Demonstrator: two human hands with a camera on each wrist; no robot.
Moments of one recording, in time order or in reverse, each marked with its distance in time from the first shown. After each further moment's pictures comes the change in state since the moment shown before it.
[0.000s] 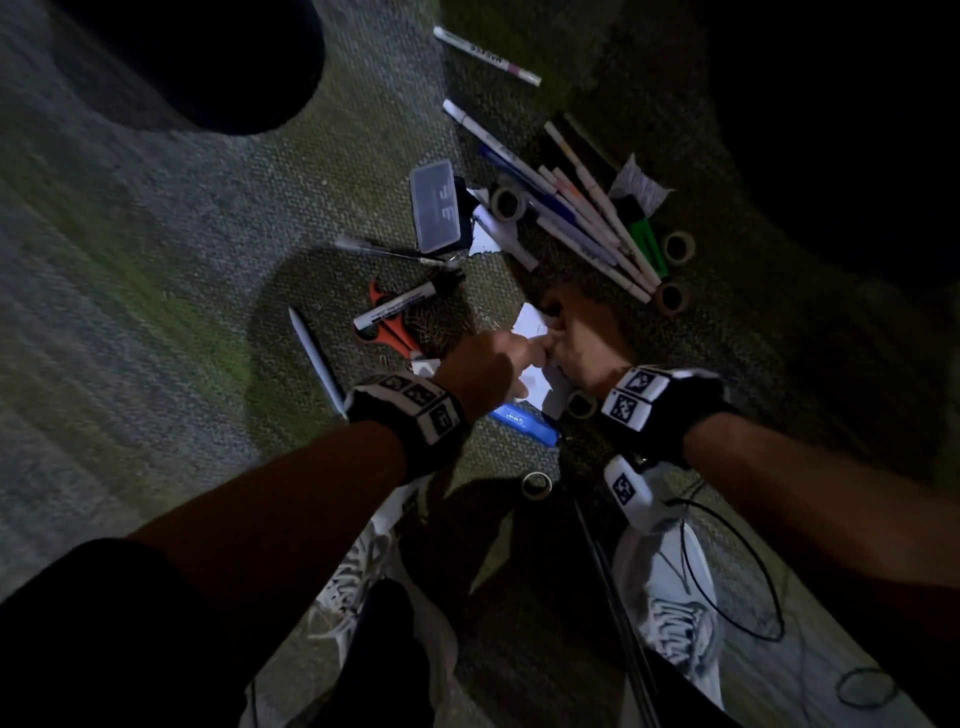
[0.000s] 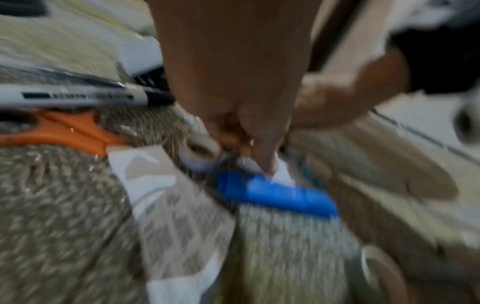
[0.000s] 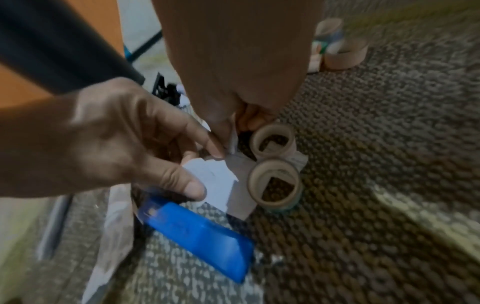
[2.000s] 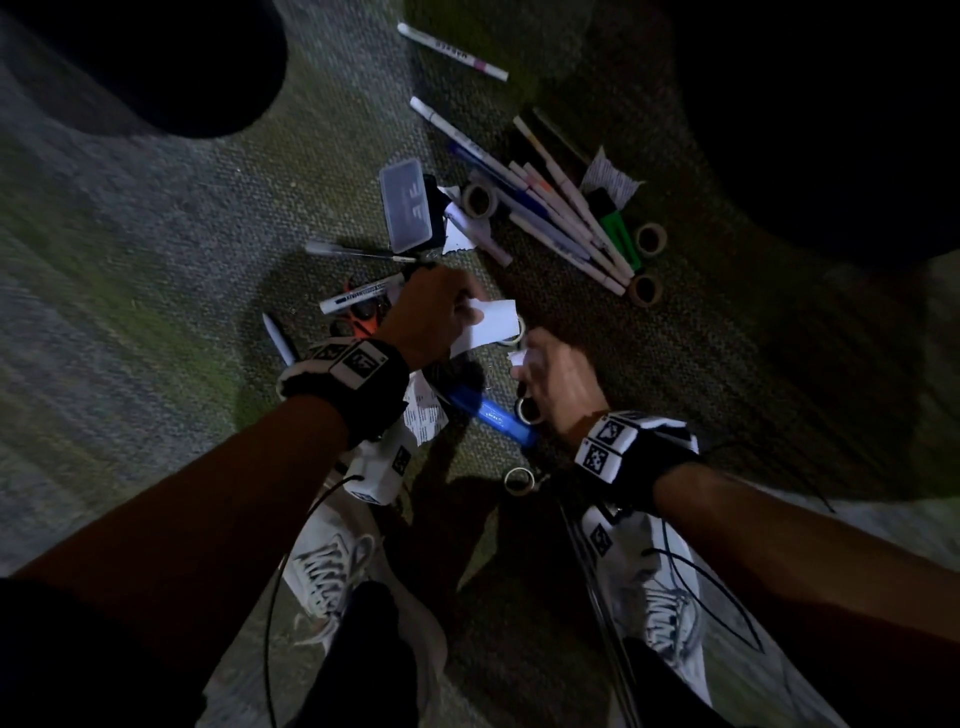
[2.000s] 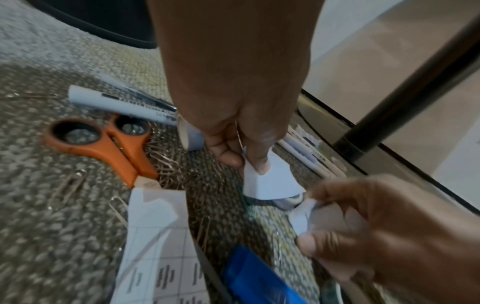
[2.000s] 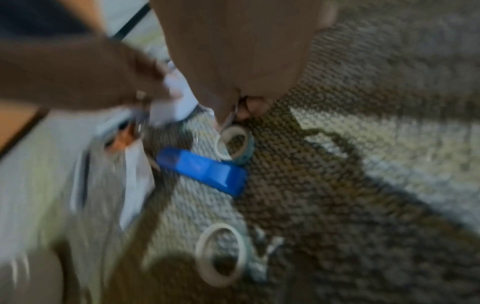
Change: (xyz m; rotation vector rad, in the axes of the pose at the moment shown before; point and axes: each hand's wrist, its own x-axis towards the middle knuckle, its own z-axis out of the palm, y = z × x) left_hand 0.015 -0.029 -0.046 -0.281 0.286 -0.184; right_hand -0.046 0.001 0.017 0.167 -0.069 0.155
